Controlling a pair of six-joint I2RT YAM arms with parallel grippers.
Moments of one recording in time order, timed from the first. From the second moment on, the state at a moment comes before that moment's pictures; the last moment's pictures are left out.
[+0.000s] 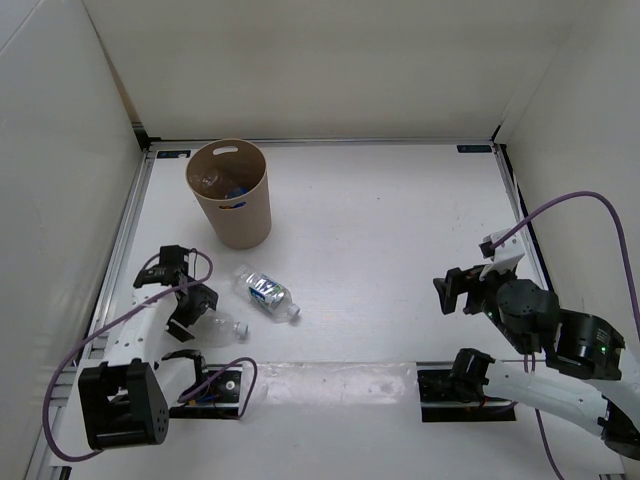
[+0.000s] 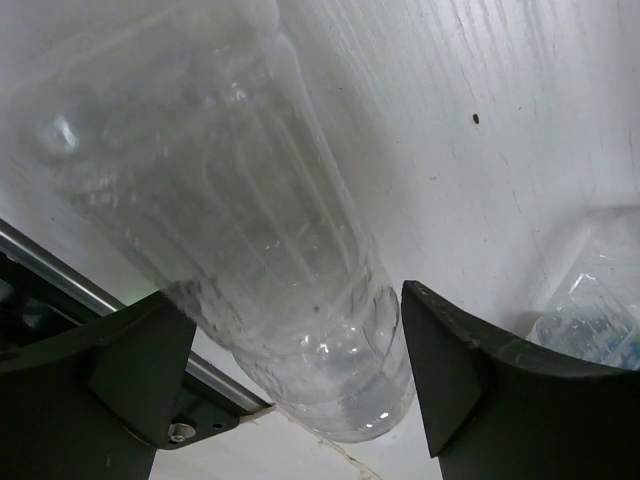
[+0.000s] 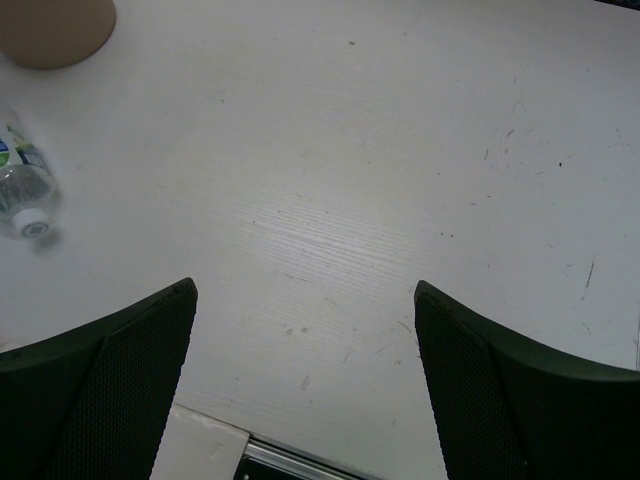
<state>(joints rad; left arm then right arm) 0.09 1.05 0.59 -0.96 -0.14 -0.90 1.13 0.43 1.00 -1.05 0.69 0.32</state>
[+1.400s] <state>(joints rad) 0.02 1.08 1.55 -0.67 -0.15 -0.69 1.02 0.43 0.98 -0.99 0.61 0.28</state>
